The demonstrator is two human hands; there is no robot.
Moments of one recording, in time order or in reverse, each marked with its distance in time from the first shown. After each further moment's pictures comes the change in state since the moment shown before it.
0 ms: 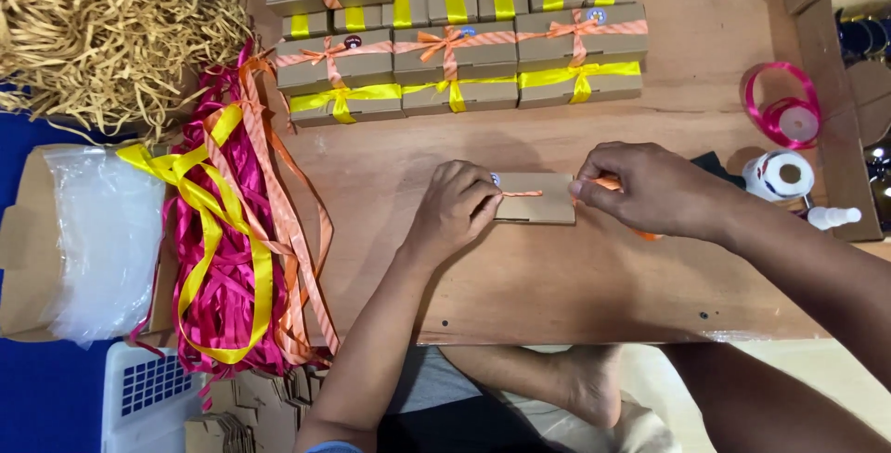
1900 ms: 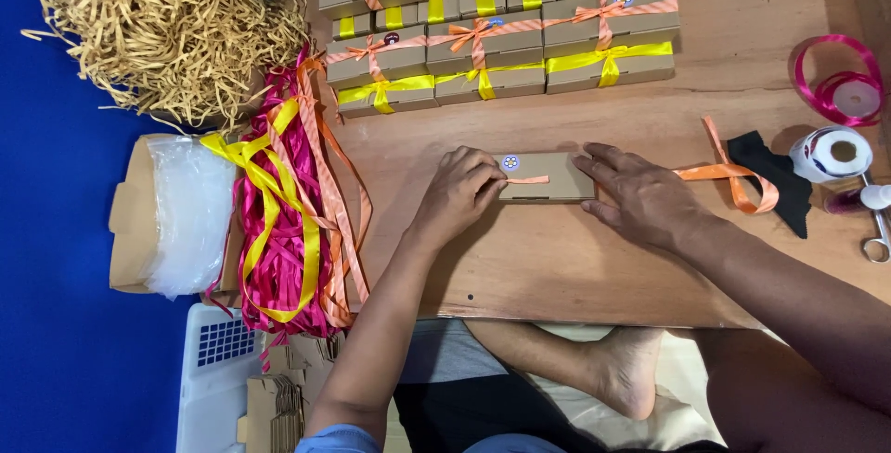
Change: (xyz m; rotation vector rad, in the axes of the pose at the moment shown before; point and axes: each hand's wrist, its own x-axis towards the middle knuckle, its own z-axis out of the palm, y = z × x) left_hand -0.013 0.001 -0.026 0.127 -0.169 -0.080; right_hand 0.012 0.039 0.072 -0.381 -0.007 -0.120
